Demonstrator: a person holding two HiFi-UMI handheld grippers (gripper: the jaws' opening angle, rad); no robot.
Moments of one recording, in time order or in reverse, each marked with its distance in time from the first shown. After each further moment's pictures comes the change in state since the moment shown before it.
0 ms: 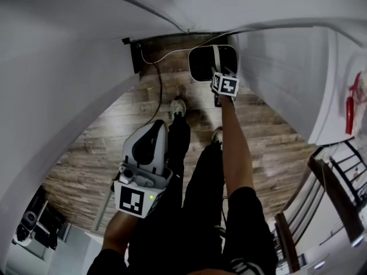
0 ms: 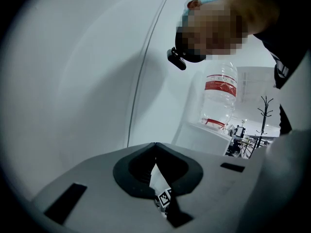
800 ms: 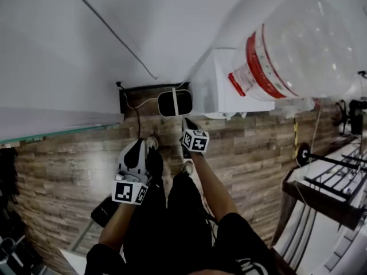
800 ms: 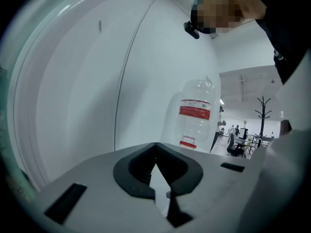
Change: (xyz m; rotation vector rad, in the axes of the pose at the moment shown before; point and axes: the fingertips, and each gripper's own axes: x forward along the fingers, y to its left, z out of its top) left arm -0.137 -0.153 0.080 0.069 -0.117 0.054; right arm -0.349 0.058 -0.008 0.033 -0.331 0.185
